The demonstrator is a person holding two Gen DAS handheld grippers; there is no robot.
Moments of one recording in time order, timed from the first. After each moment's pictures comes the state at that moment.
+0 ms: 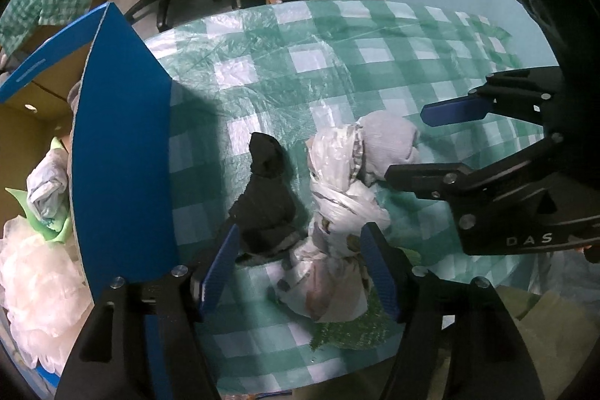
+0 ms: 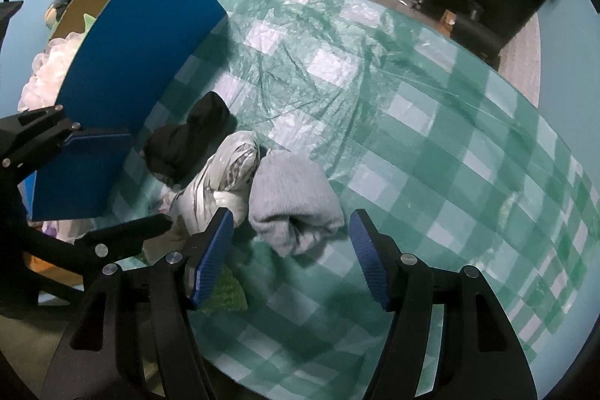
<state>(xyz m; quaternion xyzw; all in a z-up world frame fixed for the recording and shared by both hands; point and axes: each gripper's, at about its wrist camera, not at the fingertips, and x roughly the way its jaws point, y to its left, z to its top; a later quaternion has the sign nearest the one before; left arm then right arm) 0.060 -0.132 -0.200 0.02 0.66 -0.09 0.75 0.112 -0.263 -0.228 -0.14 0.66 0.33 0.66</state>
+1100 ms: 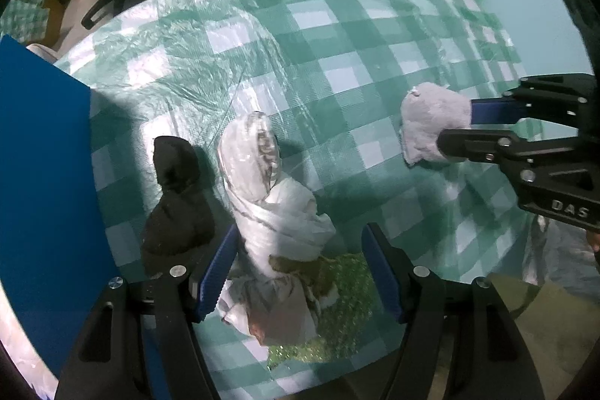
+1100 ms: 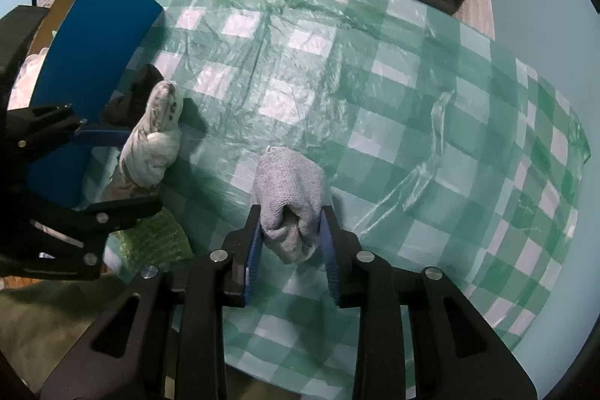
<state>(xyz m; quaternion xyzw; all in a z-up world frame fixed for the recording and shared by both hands) 0.068 -0.181 -0.231 0.04 0.69 -0.15 0.71 0.096 -0.338 -0.228 -0.10 0.67 0.25 0.69</state>
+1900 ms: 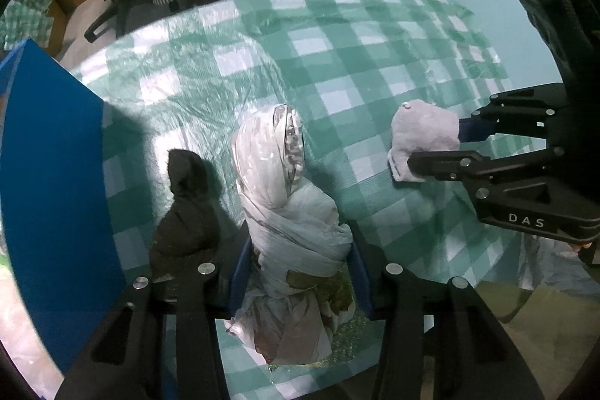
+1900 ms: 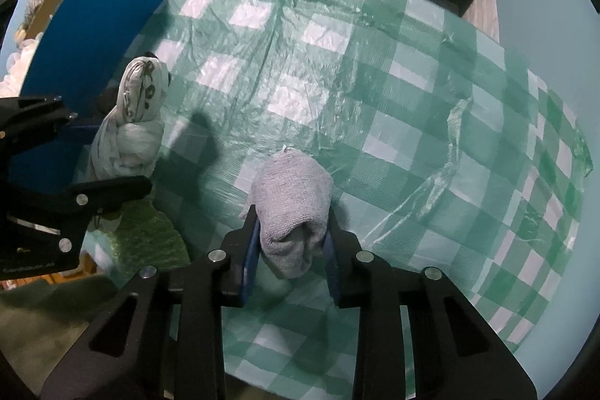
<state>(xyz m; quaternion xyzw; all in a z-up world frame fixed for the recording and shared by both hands) 0.056 -0.176 -0.206 0.02 0.65 -0.16 0.74 0.089 -0.324 -0.233 -0.13 0.67 0.26 0.69</state>
